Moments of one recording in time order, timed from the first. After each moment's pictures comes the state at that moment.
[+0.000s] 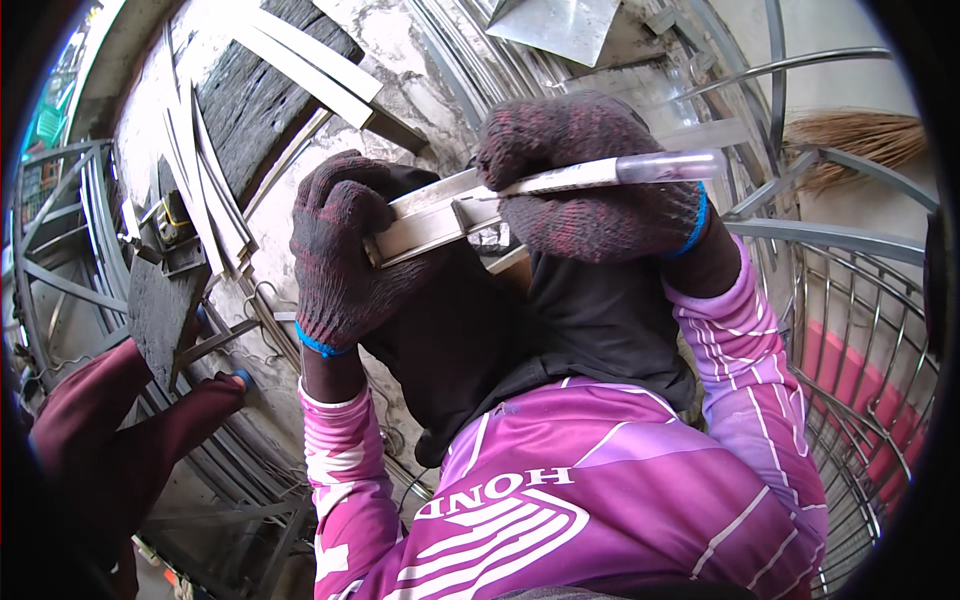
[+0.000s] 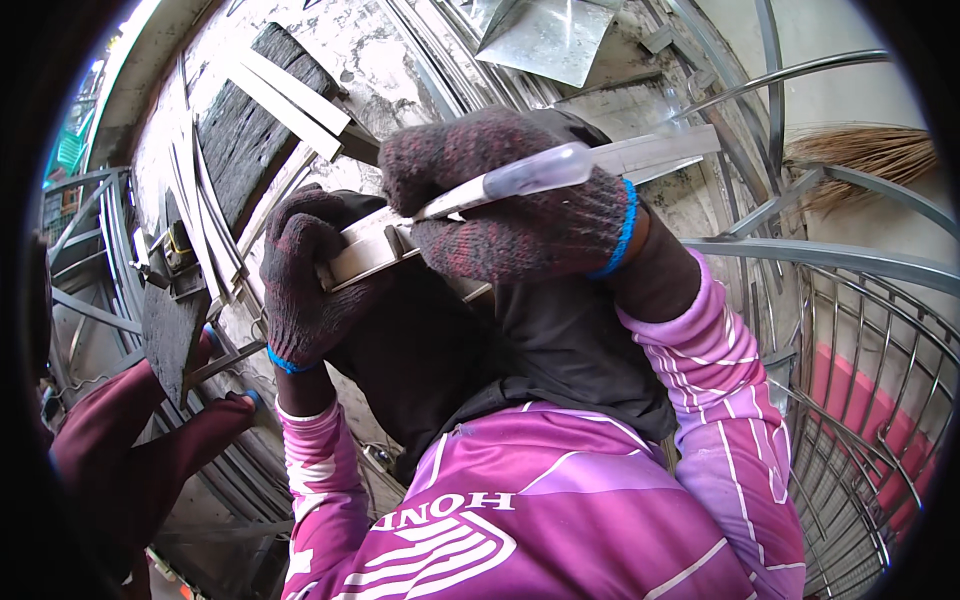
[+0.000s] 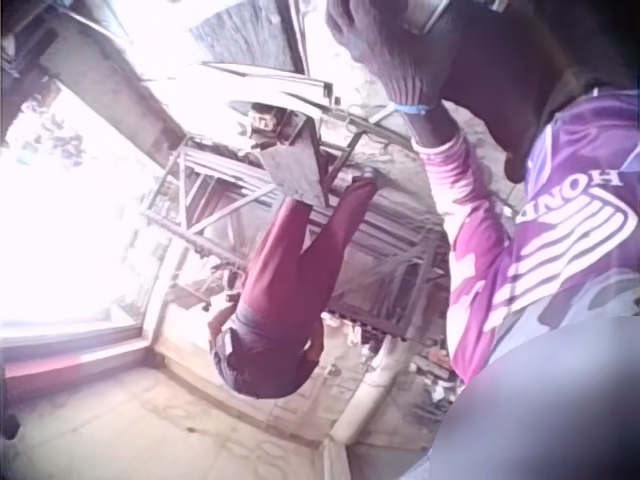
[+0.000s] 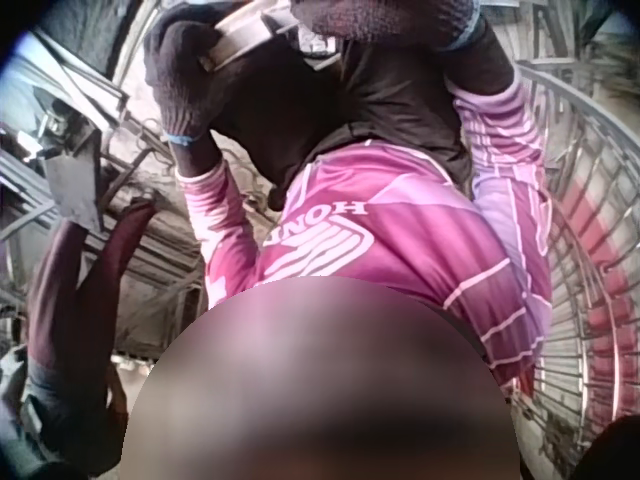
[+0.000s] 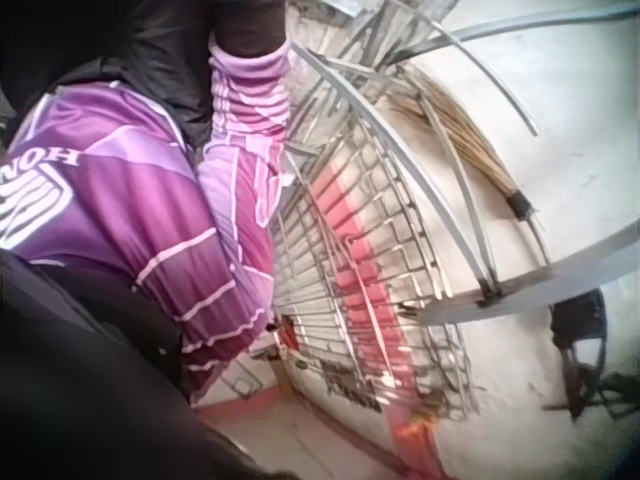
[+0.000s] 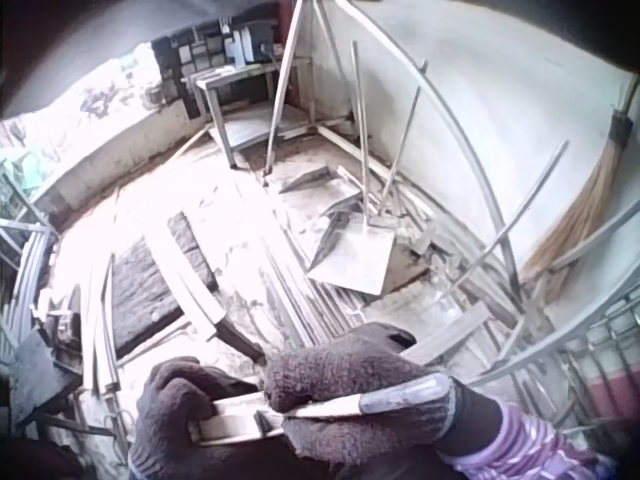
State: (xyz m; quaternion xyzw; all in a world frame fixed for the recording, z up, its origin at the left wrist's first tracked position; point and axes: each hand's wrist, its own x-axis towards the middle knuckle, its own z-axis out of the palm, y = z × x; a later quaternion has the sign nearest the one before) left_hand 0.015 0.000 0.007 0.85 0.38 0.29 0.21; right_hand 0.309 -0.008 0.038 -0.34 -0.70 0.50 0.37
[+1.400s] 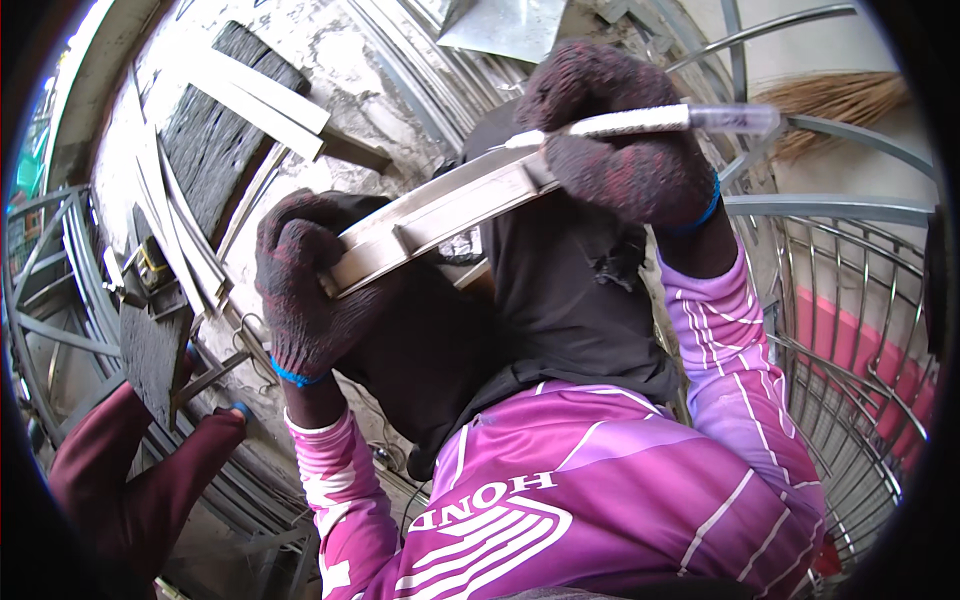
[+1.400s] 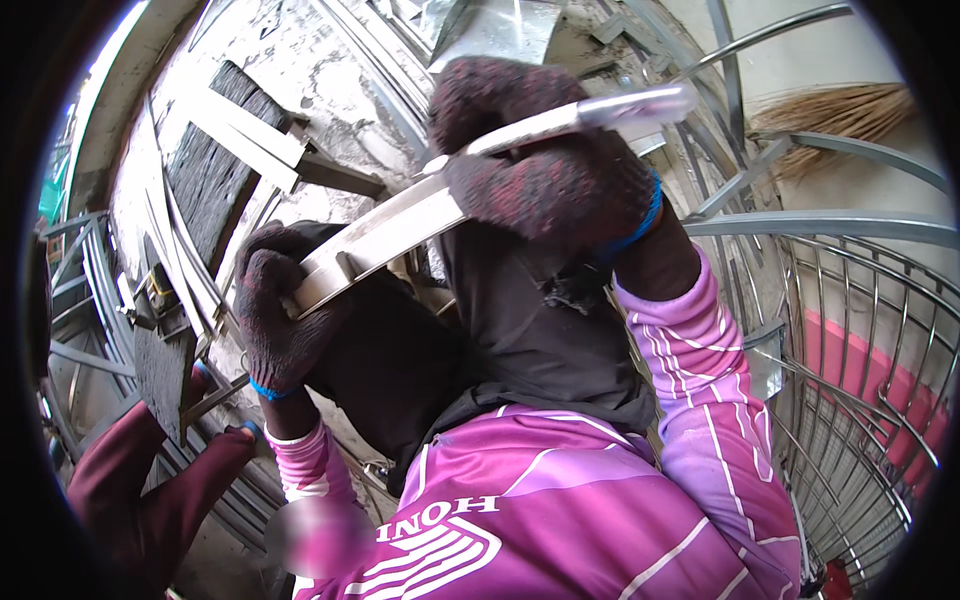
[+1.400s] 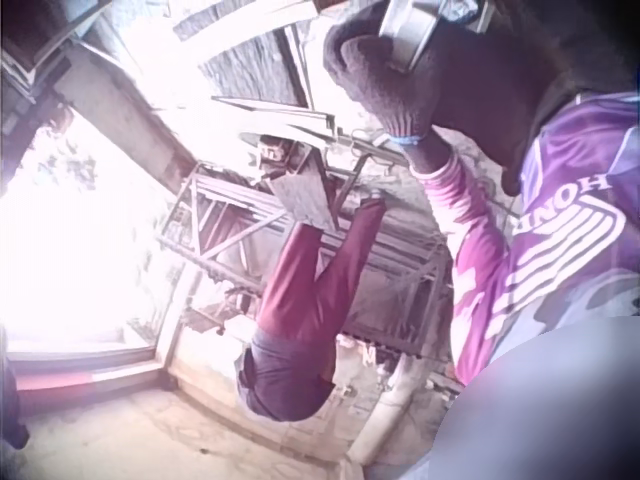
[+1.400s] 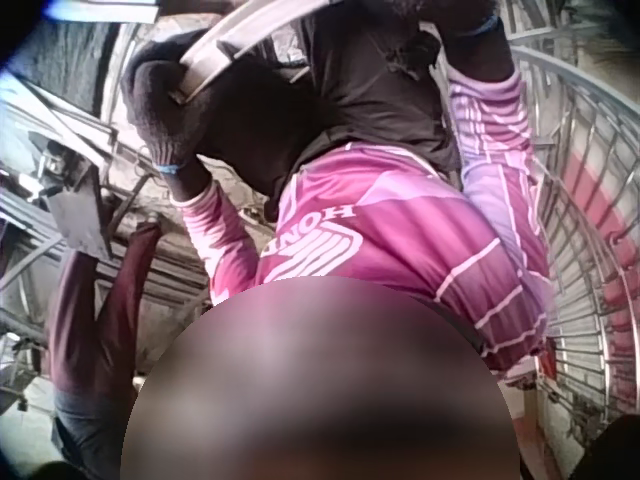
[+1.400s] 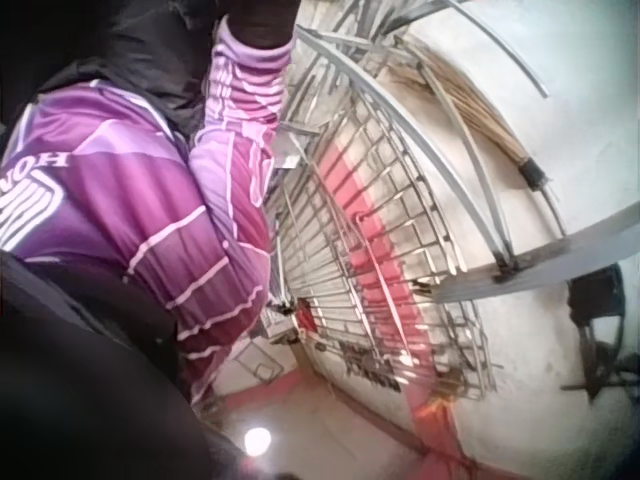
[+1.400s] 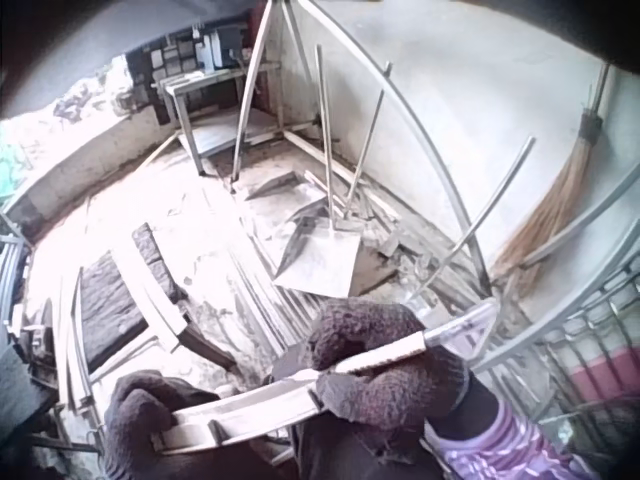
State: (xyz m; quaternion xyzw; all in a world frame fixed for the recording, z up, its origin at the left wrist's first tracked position) left_hand 0.018 -0.003 0.012 0.84 0.40 0.29 0.23; right_hand 0.359 -0.015 0.039 -0.42 -0.65 0.43 0.47
